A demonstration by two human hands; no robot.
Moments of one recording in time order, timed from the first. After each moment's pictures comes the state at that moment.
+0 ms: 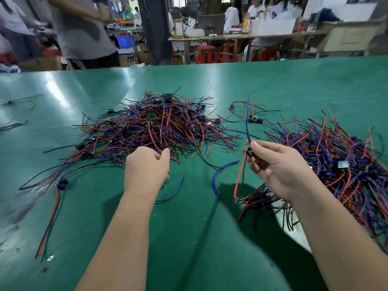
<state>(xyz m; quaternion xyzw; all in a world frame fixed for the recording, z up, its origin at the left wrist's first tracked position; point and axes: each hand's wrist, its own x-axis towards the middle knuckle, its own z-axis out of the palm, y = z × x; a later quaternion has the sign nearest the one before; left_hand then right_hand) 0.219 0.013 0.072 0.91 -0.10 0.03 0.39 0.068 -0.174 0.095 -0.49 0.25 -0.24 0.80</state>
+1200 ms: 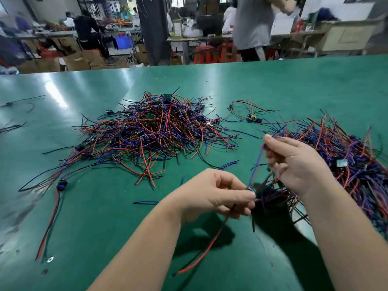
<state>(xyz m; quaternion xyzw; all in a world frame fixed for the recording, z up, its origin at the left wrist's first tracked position) 0.139 -0.023 0.082 0.58 -0.34 -0.49 0.55 0.060 -0.194 0.104 -0.48 0.30 -0.27 0.78</state>
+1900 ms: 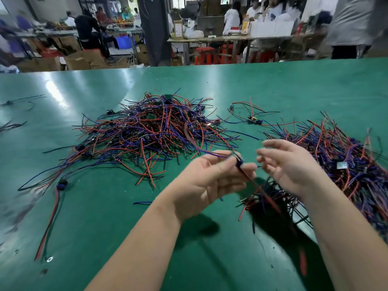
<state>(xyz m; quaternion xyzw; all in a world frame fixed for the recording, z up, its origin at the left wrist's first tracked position) 0.146 -0.027 0.087 0.41 -0.28 -0.50 0.71 0.063 -0.201 0.087 -0.51 0.27 -0.25 0.78</state>
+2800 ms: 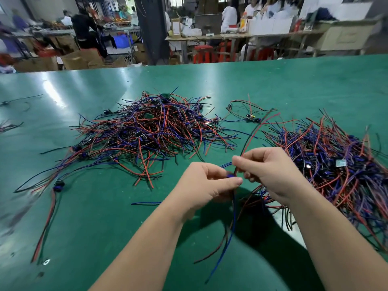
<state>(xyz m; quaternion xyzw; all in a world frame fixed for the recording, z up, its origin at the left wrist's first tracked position) 0.145 -0.032 0.072 0.66 -0.27 -0.36 0.61 0.067 -0.169 0.084 -0.72 0.22 -0.20 0.62</state>
